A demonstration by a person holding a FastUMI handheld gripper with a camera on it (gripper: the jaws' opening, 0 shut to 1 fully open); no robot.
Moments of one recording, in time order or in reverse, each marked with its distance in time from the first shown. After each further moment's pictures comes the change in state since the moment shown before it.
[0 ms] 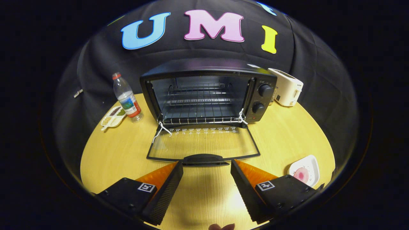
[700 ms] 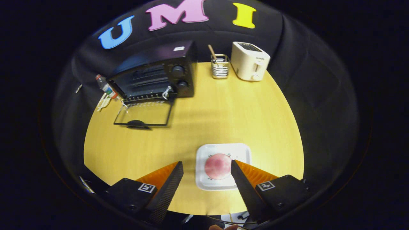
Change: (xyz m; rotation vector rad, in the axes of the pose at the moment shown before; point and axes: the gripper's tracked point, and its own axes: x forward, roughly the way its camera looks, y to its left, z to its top) arm -0.066 -0.288 -0.024 -0.023 0.406 -0.013
